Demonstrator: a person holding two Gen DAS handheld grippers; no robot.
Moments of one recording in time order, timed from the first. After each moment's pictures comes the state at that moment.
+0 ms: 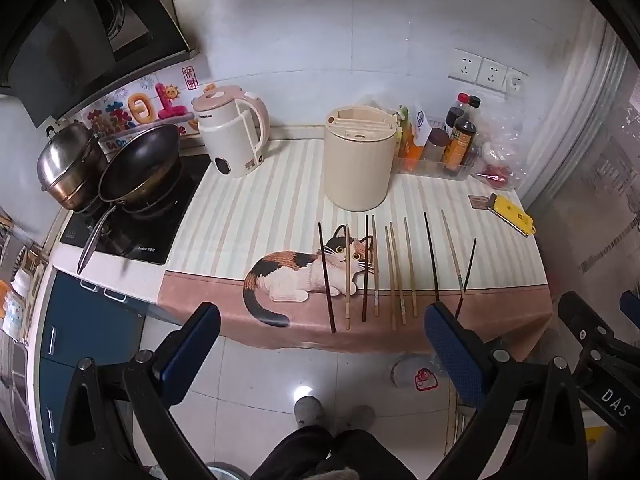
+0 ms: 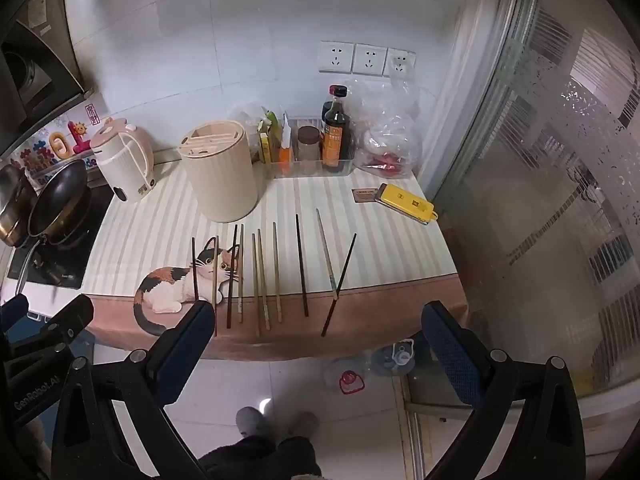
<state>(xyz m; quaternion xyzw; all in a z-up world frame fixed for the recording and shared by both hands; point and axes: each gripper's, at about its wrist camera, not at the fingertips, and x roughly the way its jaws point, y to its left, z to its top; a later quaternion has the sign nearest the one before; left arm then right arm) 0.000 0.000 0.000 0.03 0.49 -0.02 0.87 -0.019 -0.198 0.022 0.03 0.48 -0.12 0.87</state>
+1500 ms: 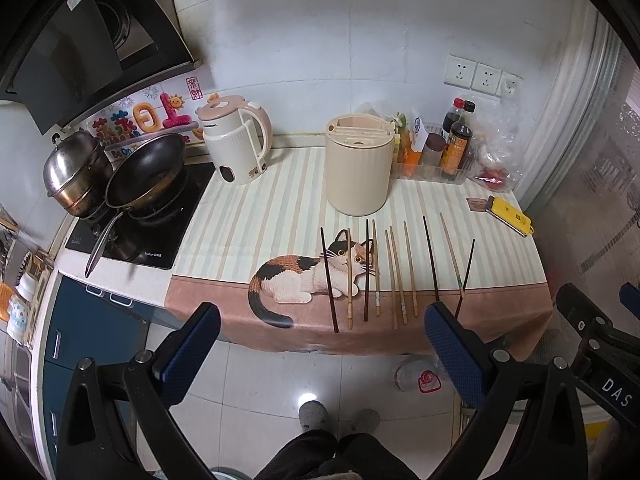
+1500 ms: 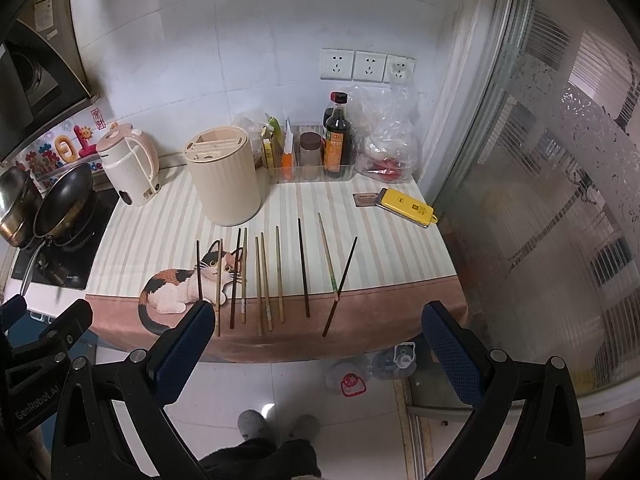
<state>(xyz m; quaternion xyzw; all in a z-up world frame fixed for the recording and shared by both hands) -0.009 -0.005 0.018 0.04 0.48 -0.02 0.88 -0.024 -0.191 0.037 0.03 0.47 -0.12 0.87</state>
